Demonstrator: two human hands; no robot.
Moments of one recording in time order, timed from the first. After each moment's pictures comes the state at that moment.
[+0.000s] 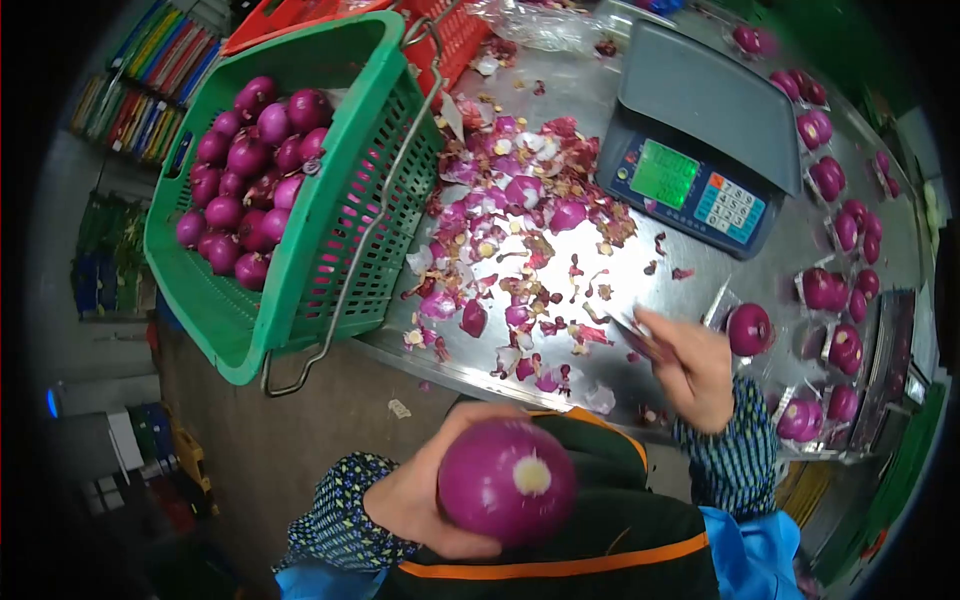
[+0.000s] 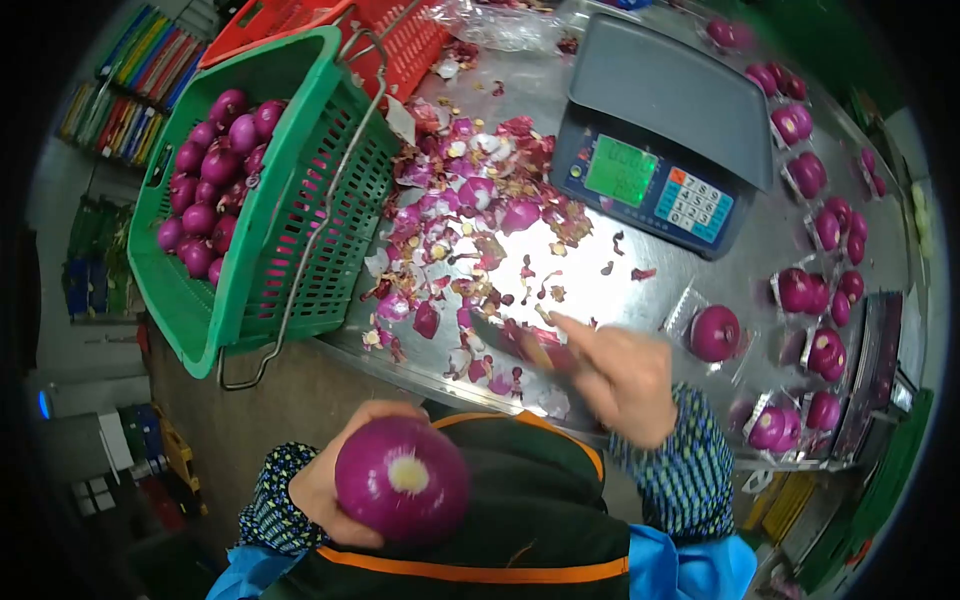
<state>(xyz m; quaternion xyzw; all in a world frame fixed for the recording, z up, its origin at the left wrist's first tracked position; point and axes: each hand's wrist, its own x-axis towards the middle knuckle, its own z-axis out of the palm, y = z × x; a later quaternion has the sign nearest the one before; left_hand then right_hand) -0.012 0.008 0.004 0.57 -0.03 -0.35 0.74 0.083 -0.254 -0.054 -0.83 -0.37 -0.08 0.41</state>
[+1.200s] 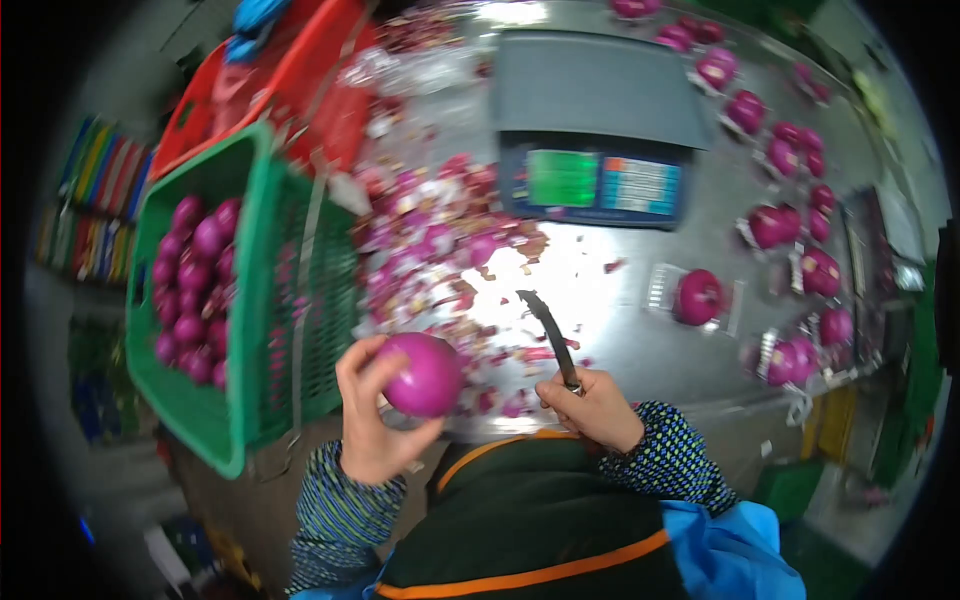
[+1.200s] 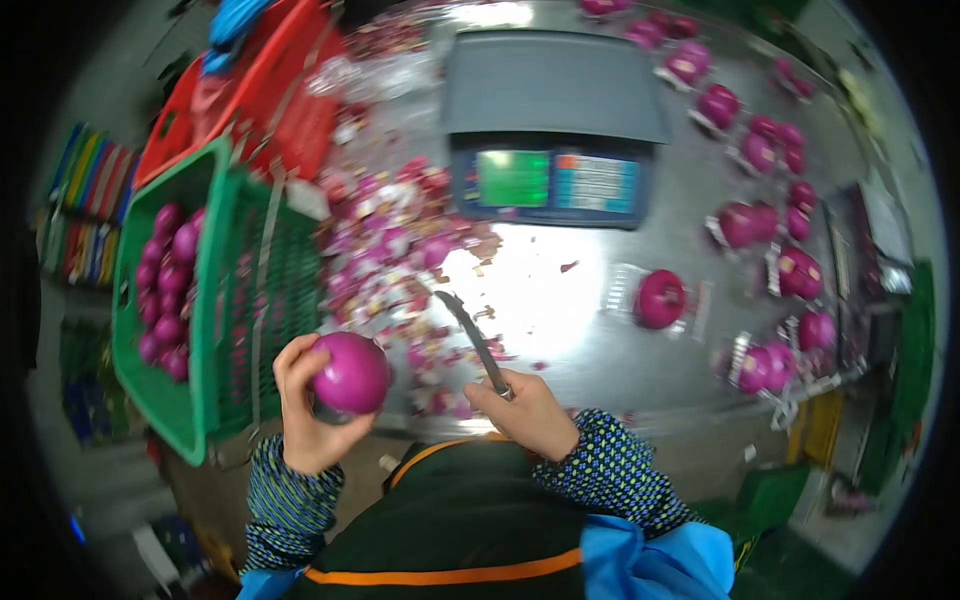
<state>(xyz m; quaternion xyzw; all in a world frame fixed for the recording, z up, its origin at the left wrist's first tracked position) 0.059 -0.002 -0.040 0.93 -0.20 0.08 0.29 0.034 -0.252 -0.106 -0.56 0.13 0.33 0.75</state>
